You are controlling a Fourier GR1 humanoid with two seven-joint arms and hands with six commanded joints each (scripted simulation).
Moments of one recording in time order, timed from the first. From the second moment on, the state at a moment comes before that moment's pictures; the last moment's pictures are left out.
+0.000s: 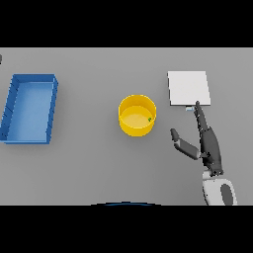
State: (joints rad) left arm -1.18 0.71 -0.54 -0.57 -0.12 0.16 0.27; right arm 0.08 -0.07 0.09 -1.64 0.22 -0.05 -0.16
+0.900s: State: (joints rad) left arm -0.61 0.84 -0.65 -1.12 0.12 0.56 0.61; right arm 0.09 -0.09 0.11 -1.66 0.25 -0.04 -0.15
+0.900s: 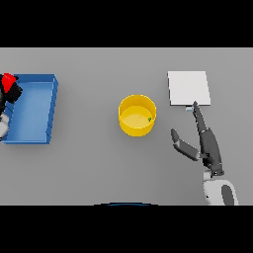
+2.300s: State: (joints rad) left arm -0.61 0.89 -0.66 -1.20 0.28 0.31 0.51; right arm -0.14 -0.29 0.25 -1.62 0.48 0.12 -0.04
